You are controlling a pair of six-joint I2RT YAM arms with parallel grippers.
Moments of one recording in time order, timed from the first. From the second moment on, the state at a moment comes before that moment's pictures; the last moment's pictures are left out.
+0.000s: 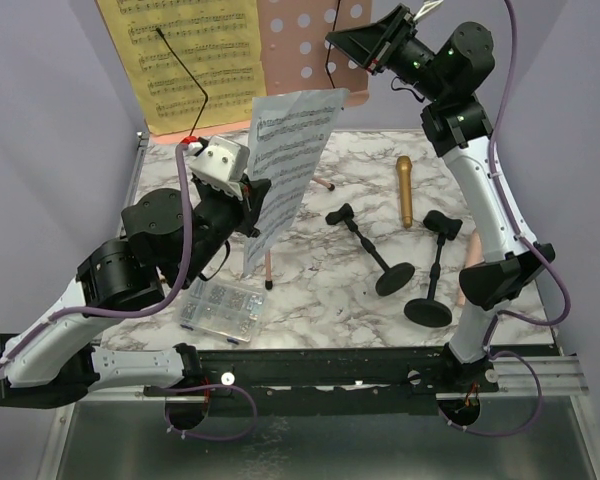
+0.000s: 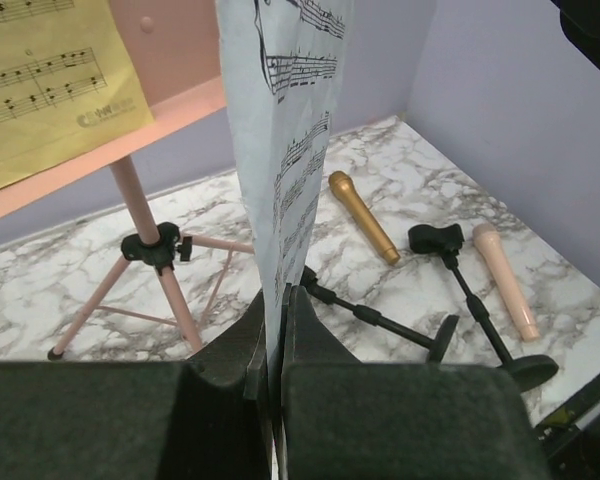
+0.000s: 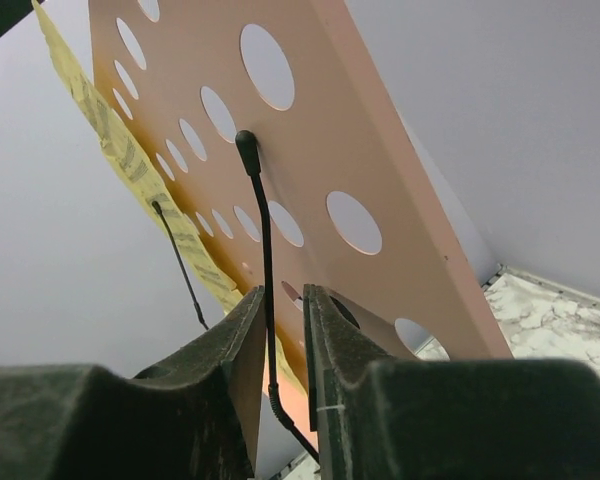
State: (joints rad) left arm -1.16 1.02 1.63 -0.65 -0.60 -0.09; right arm 0.38 1.84 2.25 0.00 -0.56 0.87
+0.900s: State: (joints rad) left arm -1.16 1.24 1.86 -0.30 -0.81 0.31; right arm 0.39 1.85 2.20 0.14 -0.57 0.87
